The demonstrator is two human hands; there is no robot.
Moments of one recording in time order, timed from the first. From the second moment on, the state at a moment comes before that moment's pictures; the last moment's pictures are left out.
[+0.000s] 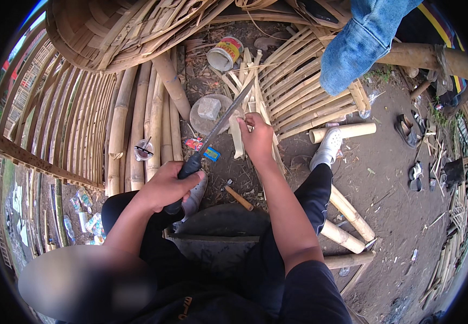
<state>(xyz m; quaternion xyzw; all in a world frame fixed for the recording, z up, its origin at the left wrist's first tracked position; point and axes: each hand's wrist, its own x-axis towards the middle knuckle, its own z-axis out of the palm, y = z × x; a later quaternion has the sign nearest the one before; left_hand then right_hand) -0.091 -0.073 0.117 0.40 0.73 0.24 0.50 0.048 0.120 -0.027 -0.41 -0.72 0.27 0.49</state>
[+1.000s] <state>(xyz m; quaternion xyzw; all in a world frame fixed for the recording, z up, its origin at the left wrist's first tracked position) -0.111 -0.063 0.095 0.38 0.73 0.29 0.50 0.039 0.015 -0.168 -0.47 -0.78 0.21 -0.35</state>
